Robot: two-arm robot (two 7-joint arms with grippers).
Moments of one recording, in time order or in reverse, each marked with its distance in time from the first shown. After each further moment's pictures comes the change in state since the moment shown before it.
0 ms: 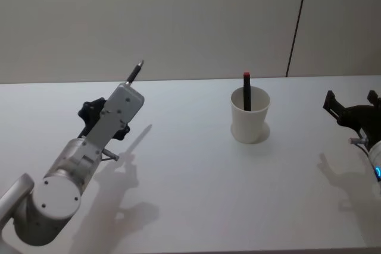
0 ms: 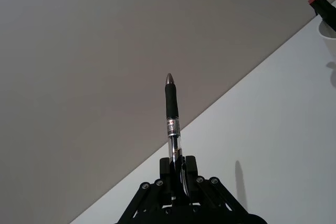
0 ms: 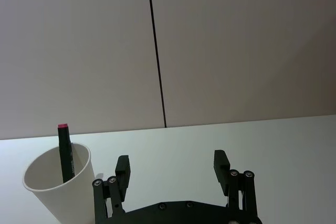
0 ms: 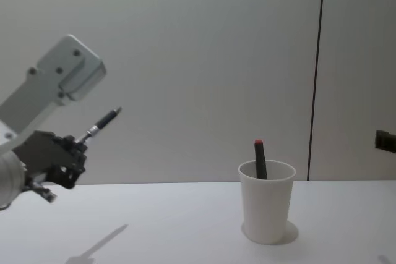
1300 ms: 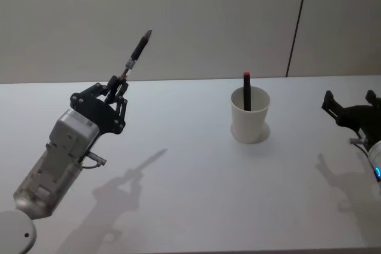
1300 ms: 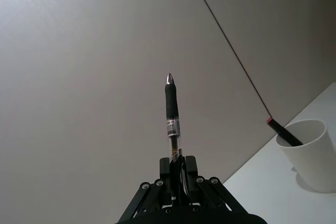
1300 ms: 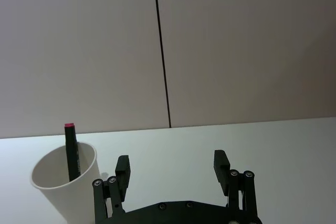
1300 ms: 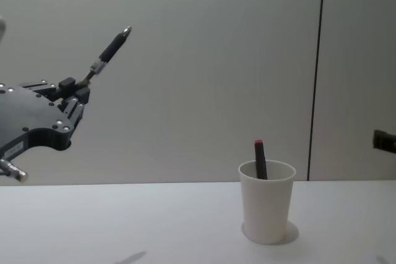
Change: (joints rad) left arm 0.093 0.091 -0.061 0.018 -0.126 -0.624 -0.083; right arm -0.002 0.001 0.000 -0.002 0.002 0.000 0.013
